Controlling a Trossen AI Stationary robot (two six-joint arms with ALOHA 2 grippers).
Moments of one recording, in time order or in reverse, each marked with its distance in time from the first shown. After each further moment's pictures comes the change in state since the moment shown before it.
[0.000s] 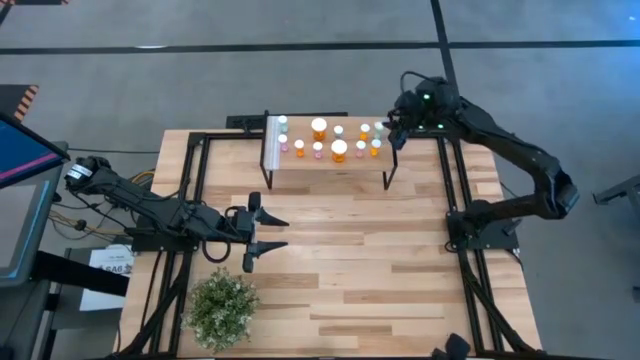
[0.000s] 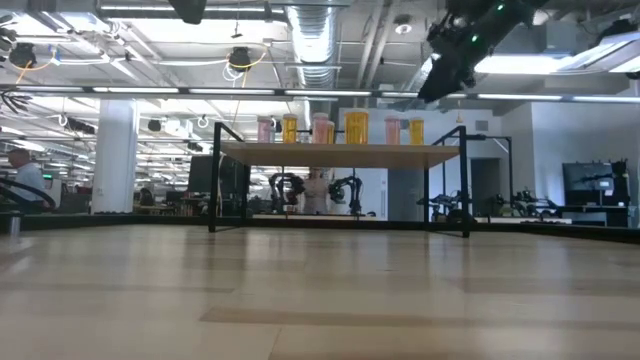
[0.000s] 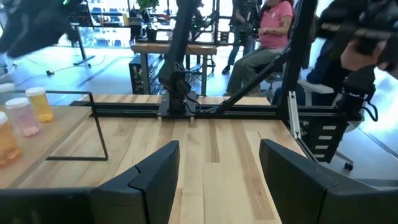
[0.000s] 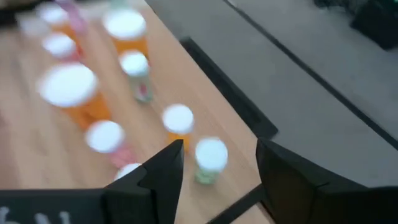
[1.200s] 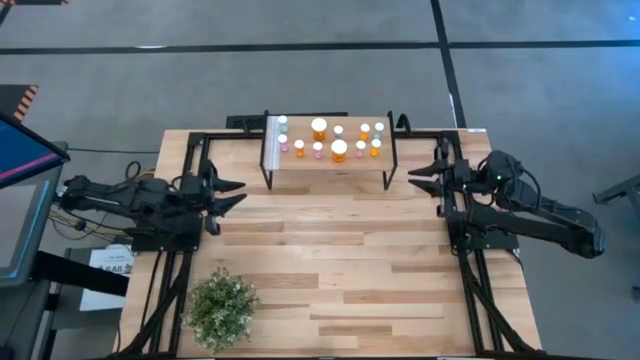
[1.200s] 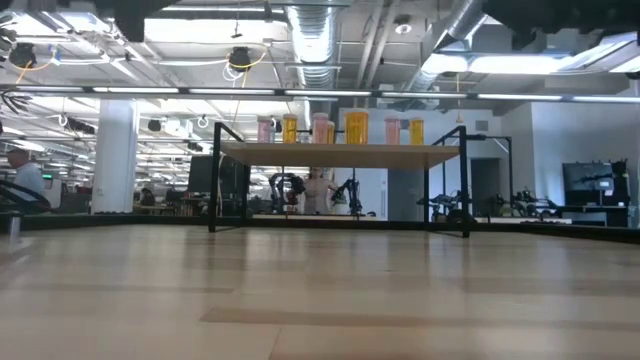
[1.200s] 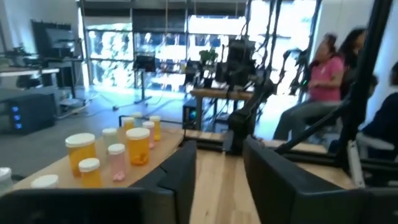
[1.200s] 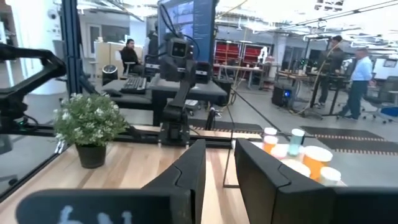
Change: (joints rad) left arm 0.180 -0.616 -0.200 -0.207 -0.052 0.063; right arm 0.371 -0.873 -0.707 0.561 -0.259 0.124
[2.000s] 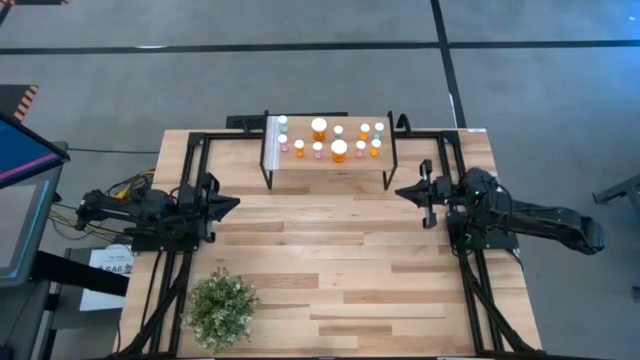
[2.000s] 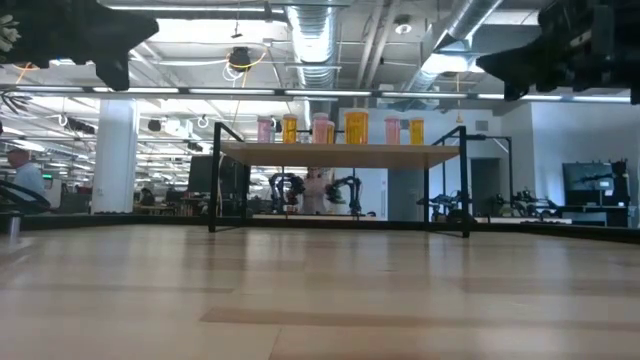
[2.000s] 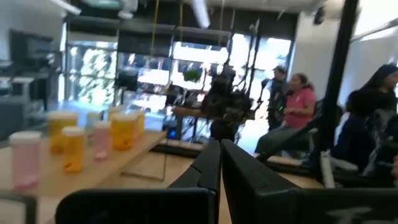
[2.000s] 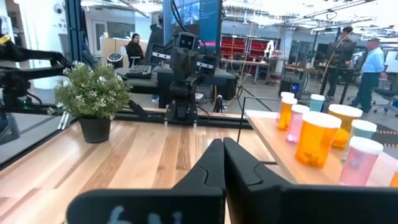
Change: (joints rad) left arm 0.006 -0.398 -0.355 0.096 0.080 -0.044; right arm 0.048 -0.015 -0.325 0.298 0.027 0.006
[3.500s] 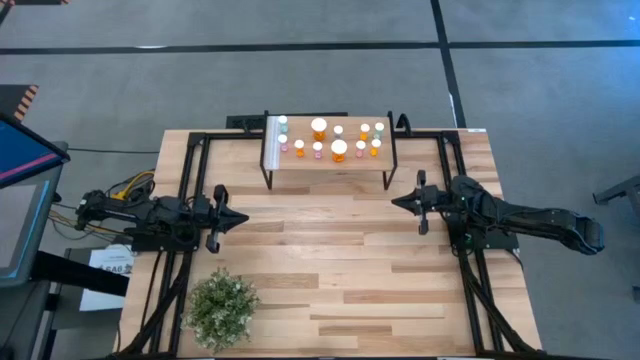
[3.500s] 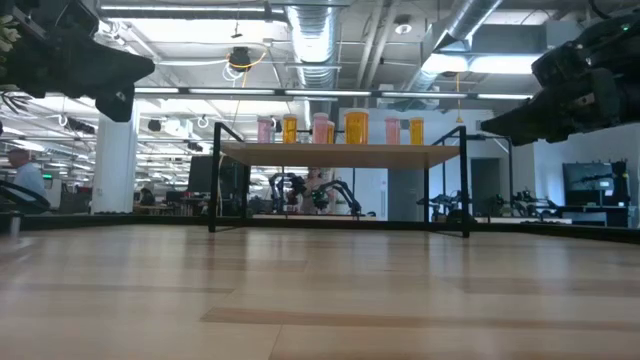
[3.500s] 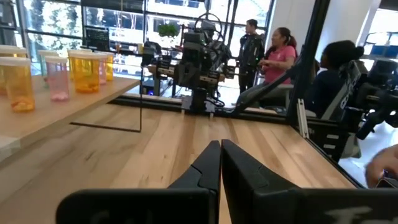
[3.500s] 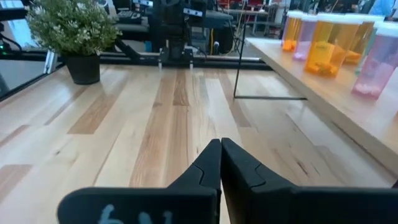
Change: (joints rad) left arm 0.000 0.002 -0.088 -0.092 0.124 -0.055; right arm -0.001 0.002 -0.140 -0.079 0.050 -0.032
